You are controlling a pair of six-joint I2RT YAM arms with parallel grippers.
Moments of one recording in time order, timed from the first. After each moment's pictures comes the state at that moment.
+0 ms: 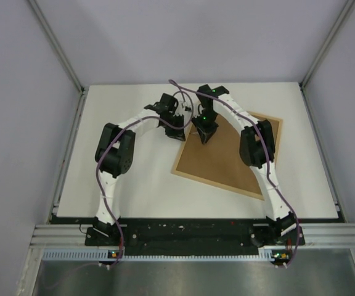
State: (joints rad) left arm -0.45 2.20 1.69 -0.55 0.34 -0.32; right arm 0.49 2.47 2.30 -1.29 -0.30 -0.22
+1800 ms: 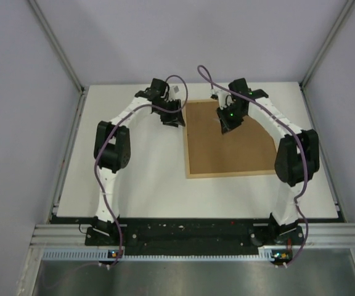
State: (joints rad) left arm -0.34 2.24 1.85 -0.65 0.53 -0.32; right arm 0.36 1.95 1.70 -0.91 -0.26 -0.25
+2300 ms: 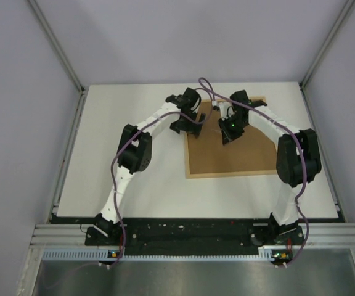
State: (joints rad) left arm -0.55 2.45 2.20 -0.90 0.03 -0.23; right arm 0.31 1.89 1.47 -0.79 -0.30 -0.25
